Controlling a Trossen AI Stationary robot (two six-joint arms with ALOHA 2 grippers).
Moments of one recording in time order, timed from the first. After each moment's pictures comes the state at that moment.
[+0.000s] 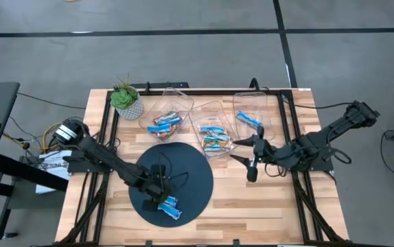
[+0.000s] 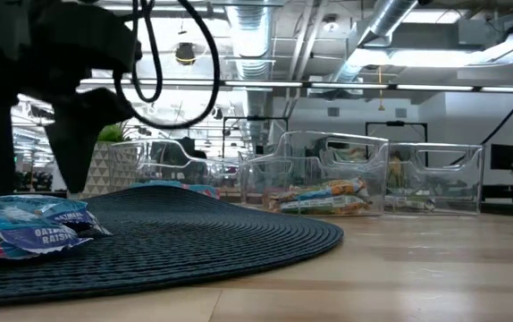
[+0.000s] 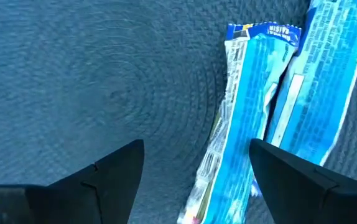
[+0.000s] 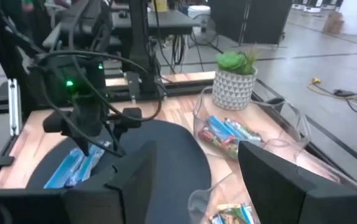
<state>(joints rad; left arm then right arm) -0.51 1.64 0.94 -0.59 -0.09 -0.37 0.51 1.05 0.86 -0.16 0.73 0.17</state>
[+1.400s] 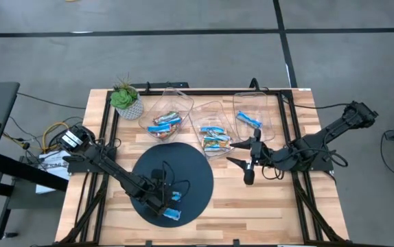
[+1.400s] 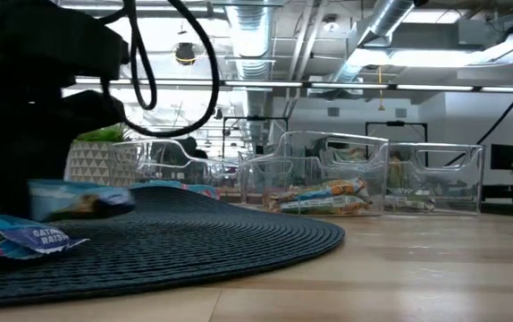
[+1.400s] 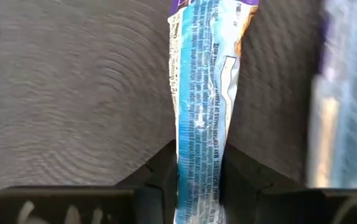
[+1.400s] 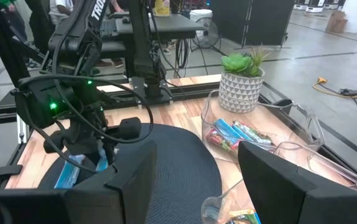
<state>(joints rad) -0.59 1.75 1.00 -0.59 -0.22 -0.43 0.52 1.10 0.86 -0.09 0.73 0.19</state>
